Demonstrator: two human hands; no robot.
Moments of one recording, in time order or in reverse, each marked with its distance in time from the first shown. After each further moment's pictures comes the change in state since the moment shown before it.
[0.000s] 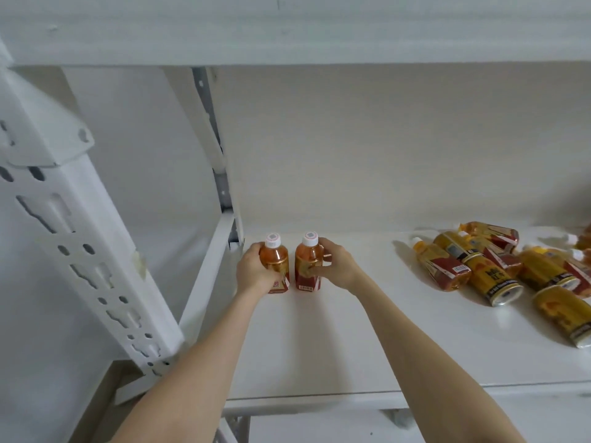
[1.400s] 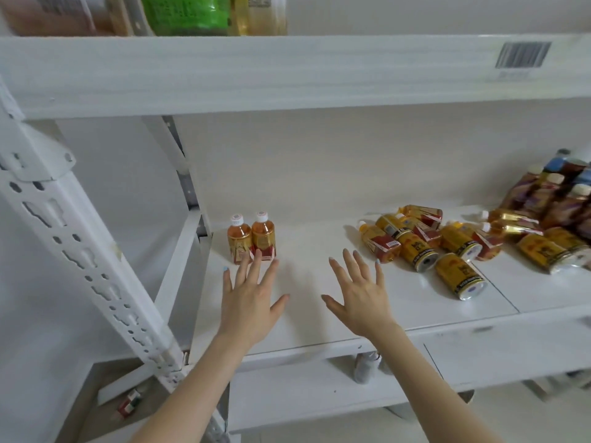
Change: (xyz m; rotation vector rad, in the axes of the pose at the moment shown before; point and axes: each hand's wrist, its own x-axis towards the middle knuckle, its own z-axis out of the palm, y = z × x) left_hand -0.145 0.032 0.000 0.809 -0.062 0.621; right_hand -0.183 0.022 -0.059 -1.042 0.279 -0.033
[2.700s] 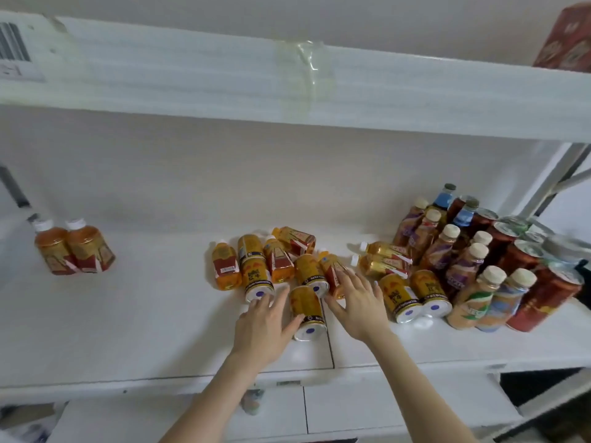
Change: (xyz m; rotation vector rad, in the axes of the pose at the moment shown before) left_hand 0.124 0.396 0.117 -0.177 -0.127 -0.103; right_hand 0.013 0.417 0.014 0.226 -0.130 0.074
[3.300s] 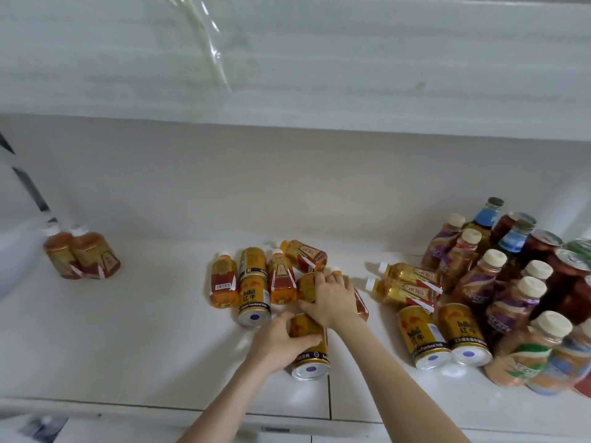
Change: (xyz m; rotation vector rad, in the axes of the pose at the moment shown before) left_hand 0.055 0.026 0.030 -0.690 -0.224 -0.402; right_hand 0.104 -0.027 0.036 -0.026 -0.141 -0.137
